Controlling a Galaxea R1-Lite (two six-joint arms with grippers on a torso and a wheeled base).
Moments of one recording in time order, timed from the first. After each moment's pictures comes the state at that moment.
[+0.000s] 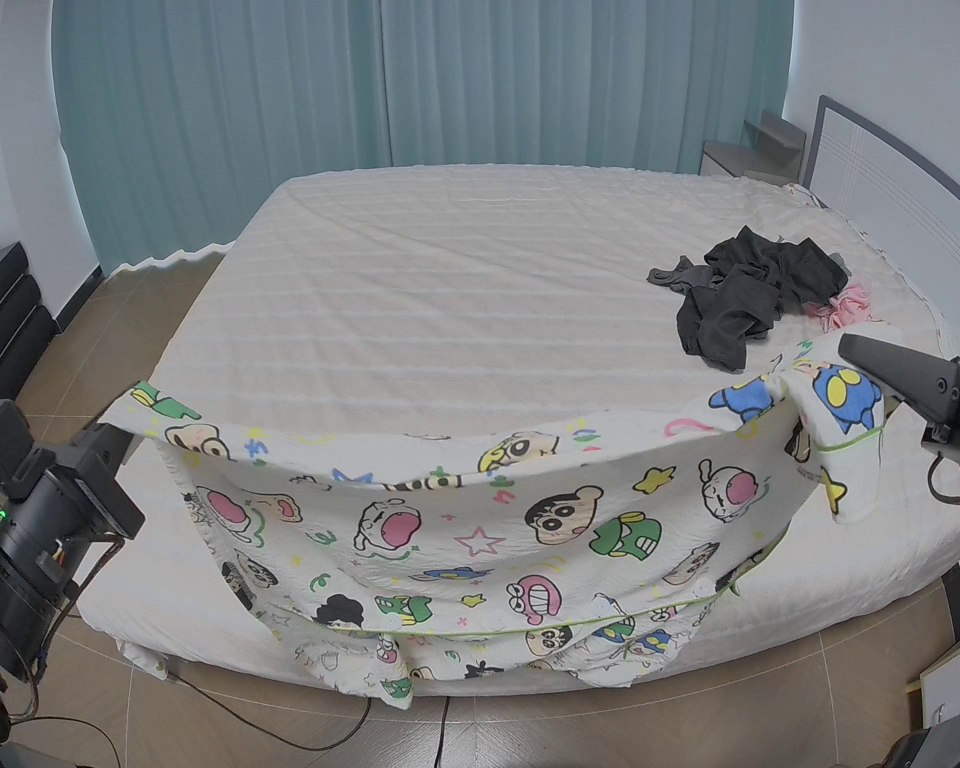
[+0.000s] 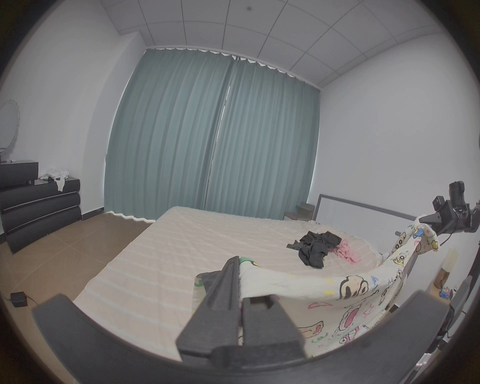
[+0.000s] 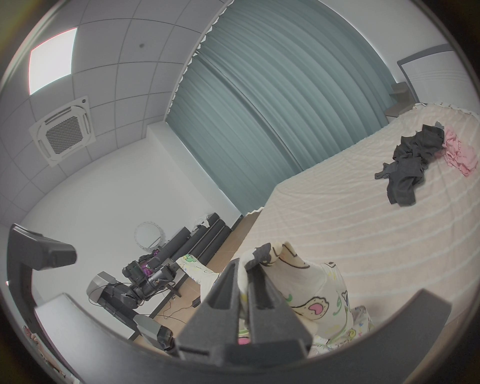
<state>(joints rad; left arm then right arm) -0.52 1.07 -0.30 -0.93 0.34 -0.10 0.56 1.05 -0.72 -0.36 0.23 0.50</state>
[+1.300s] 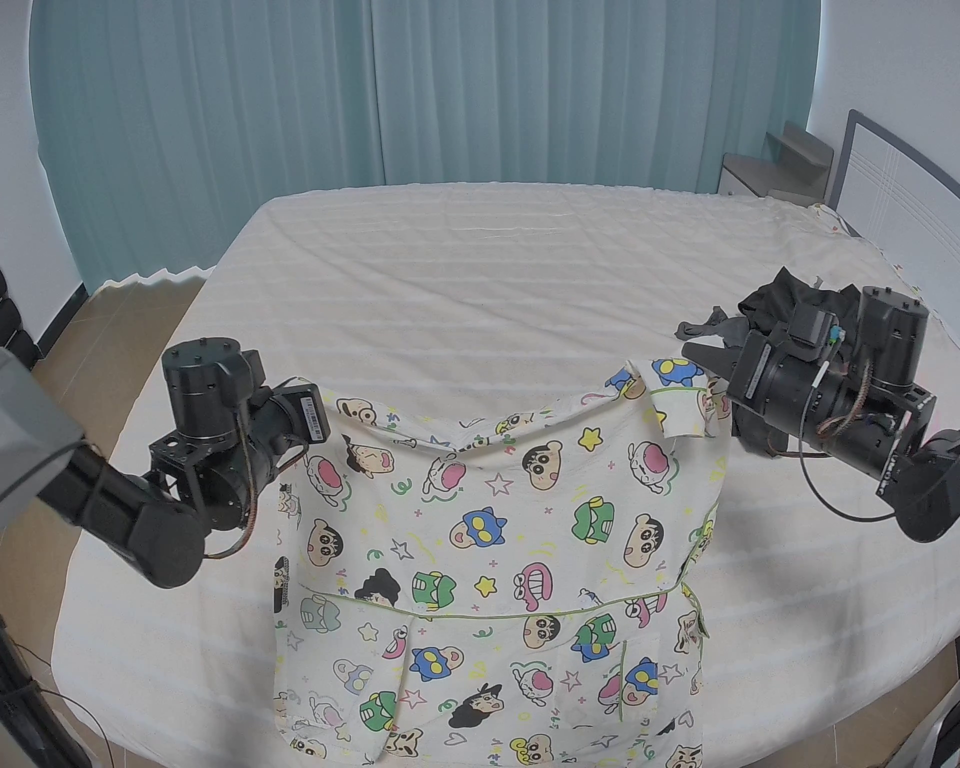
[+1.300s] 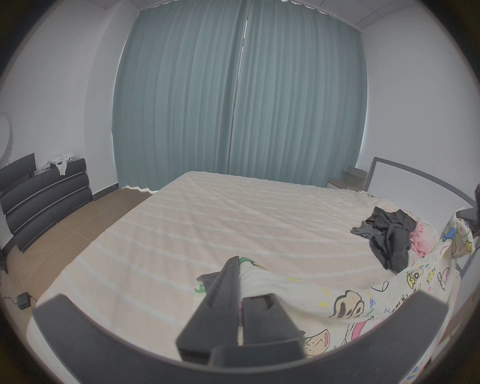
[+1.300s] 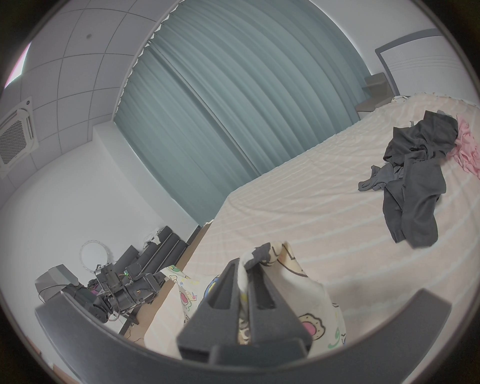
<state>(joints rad) -0.35 1.89 -0.77 -0.98 0.35 -0.18 0.36 1.69 -0.77 -0.84 0.20 0.51</state>
